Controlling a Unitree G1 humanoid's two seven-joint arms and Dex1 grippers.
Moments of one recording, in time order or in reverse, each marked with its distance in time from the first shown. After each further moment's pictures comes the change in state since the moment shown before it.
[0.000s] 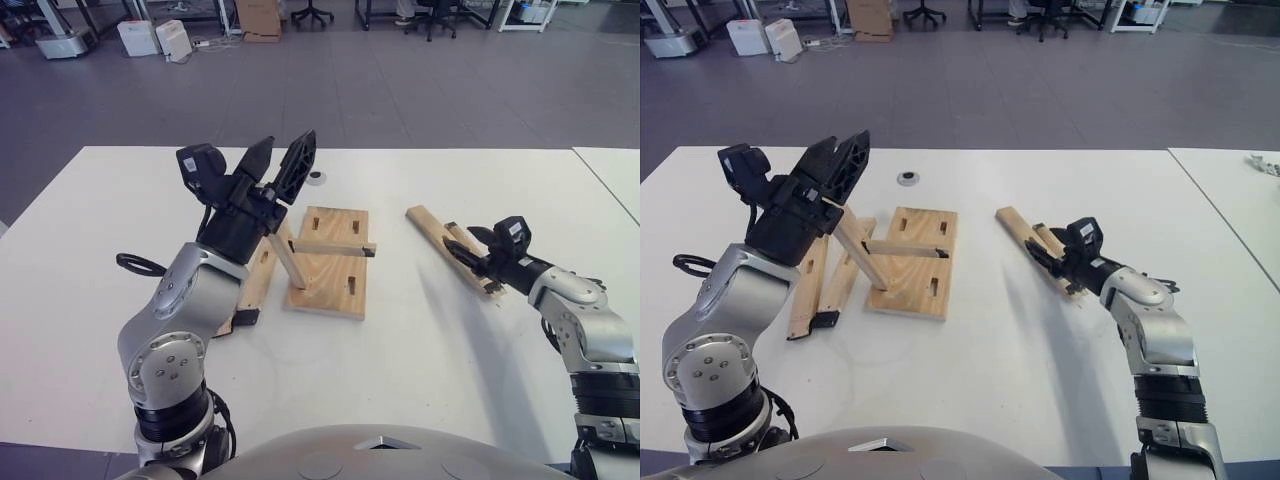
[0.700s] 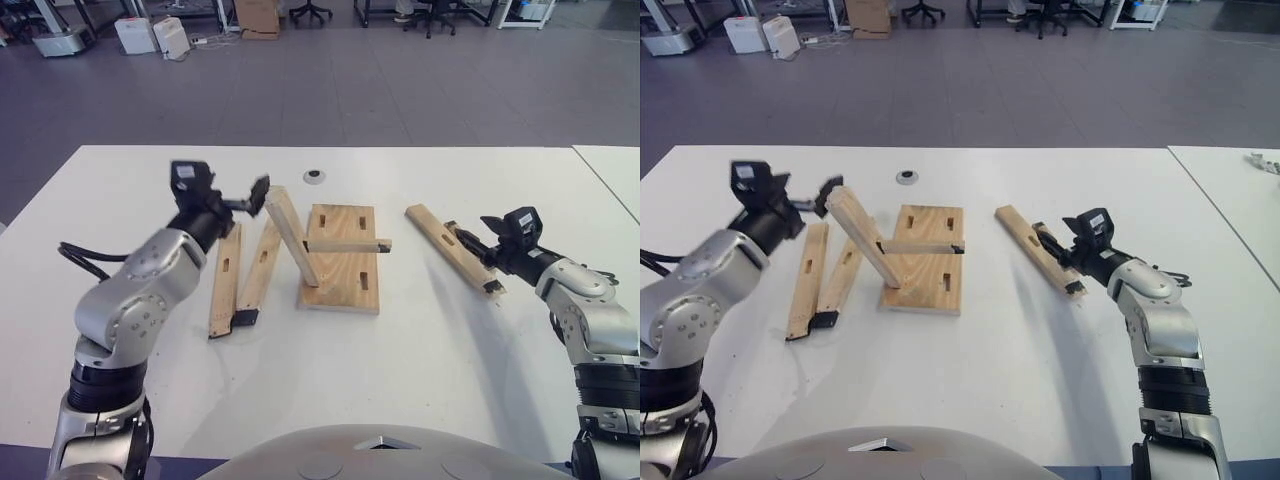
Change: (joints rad) left arm 0.052 0.414 -0.110 0.339 0.282 -0.037 -0.078; right arm -0.034 -0.006 -0.002 0.035 -0.042 -0.020 -0.039
